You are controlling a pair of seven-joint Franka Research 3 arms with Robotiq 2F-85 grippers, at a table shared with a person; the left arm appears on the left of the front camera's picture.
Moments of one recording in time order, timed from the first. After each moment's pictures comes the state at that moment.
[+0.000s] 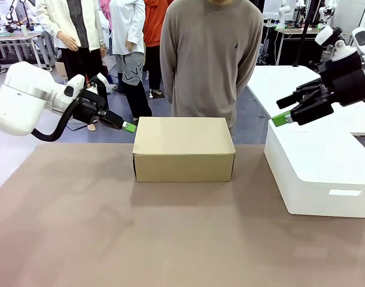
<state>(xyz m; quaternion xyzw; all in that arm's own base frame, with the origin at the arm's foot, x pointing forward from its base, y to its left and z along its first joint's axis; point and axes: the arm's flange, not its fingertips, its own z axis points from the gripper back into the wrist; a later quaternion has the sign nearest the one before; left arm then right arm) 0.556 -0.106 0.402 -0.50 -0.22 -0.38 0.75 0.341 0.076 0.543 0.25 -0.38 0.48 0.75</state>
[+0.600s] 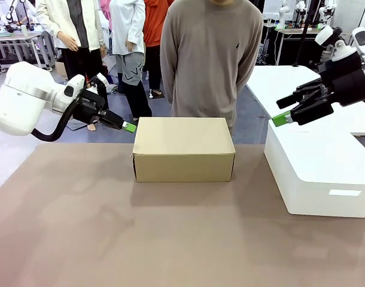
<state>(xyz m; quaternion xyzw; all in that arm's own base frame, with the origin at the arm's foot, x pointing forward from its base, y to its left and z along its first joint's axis) 0.556 -0.106 0.402 -0.50 -0.22 -0.38 0.75 0.341 0.076 0.543 0.25 -0.38 0.48 0.75</state>
